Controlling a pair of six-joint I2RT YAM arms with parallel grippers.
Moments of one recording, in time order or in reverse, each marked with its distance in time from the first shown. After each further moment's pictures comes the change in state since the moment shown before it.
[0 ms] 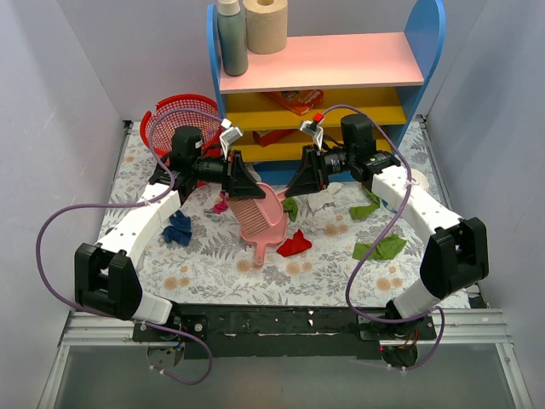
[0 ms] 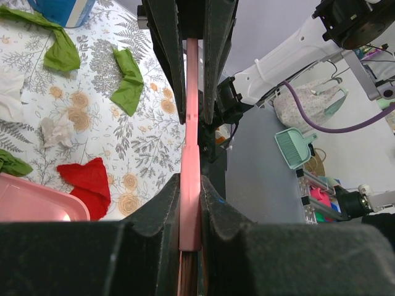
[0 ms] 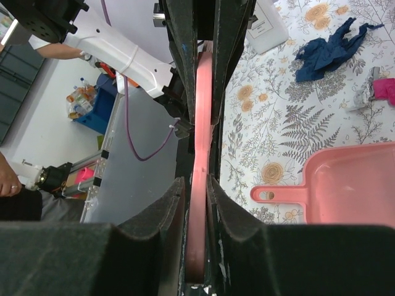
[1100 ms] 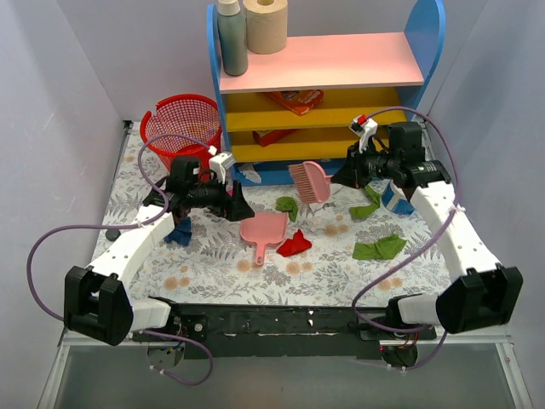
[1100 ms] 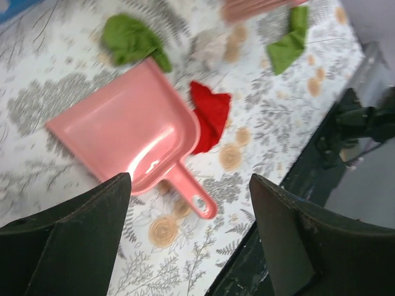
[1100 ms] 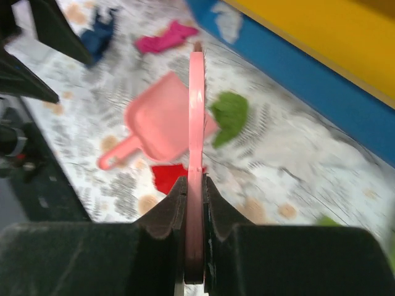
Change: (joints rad) left arm 0.001 -0.146 -0.185 -0.220 -0.536 0.167; right arm -0.214 -0.200 -0.042 -0.340 0.553 -0.285
